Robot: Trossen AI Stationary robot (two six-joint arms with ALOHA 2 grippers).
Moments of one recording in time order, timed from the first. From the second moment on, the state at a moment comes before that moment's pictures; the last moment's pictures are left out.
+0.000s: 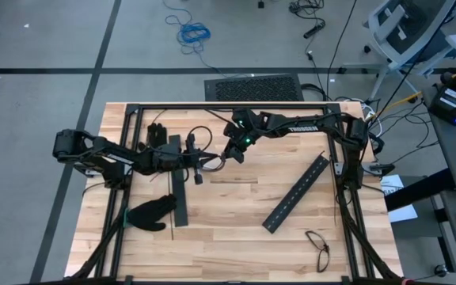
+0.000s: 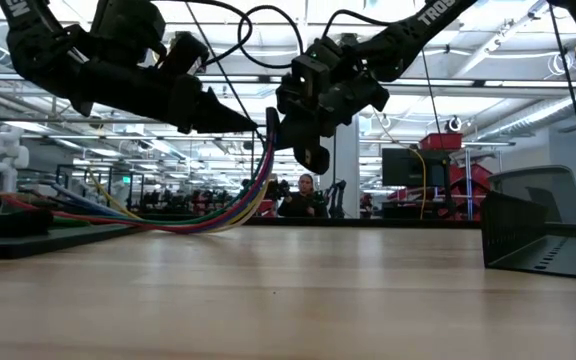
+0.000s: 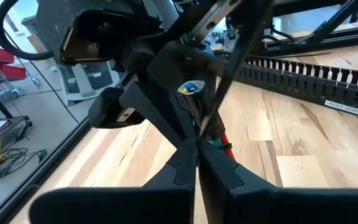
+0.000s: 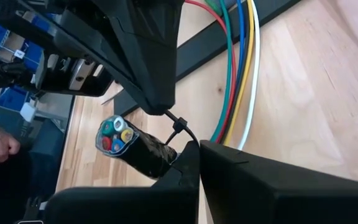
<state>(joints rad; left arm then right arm) 0.10 1.41 0.38 0.86 -0.12 0.22 -0.35 1.91 1.29 -0.14 -0.66 0.27</state>
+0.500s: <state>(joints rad) 0.12 1.41 0.39 0.83 -0.14 0.08 -0.36 1.90 1.26 -0.12 -0.63 0.29</state>
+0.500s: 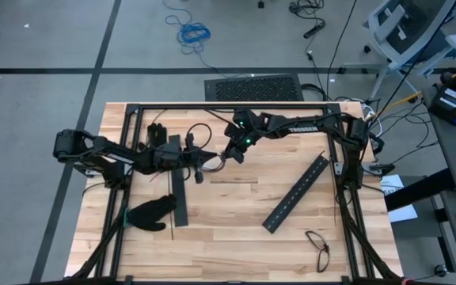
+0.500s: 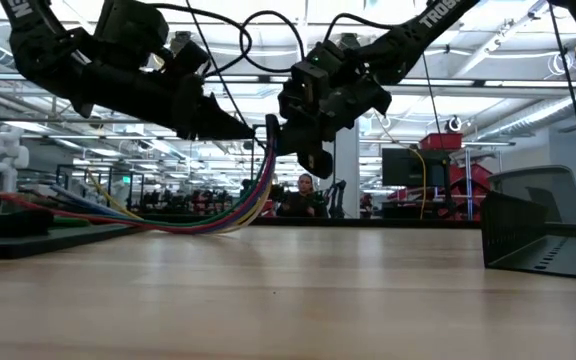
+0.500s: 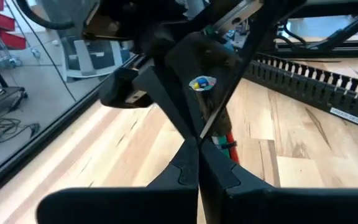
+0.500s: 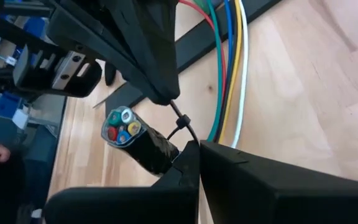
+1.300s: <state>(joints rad) 0.16 1.26 0.46 0.62 -0.22 0.01 -0.35 1.90 1.14 0.14 -0.54 0.47</state>
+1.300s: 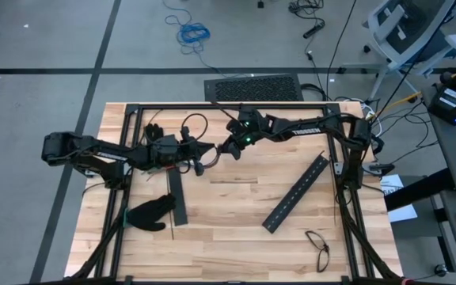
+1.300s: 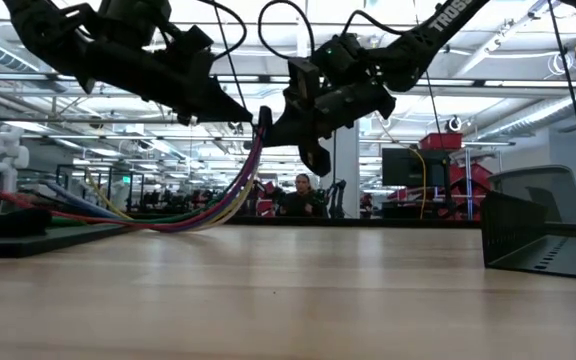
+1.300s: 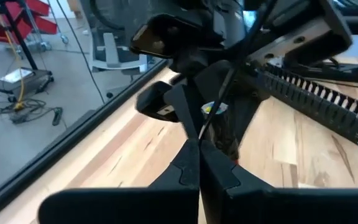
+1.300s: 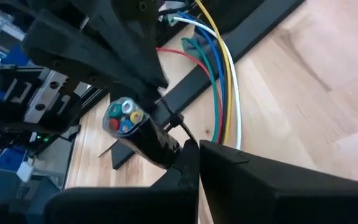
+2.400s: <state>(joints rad) 0.16 1.37 0.47 0.62 -0.25 -0.02 -0.34 1.91 1.11 0.19 -0.49 0.61</state>
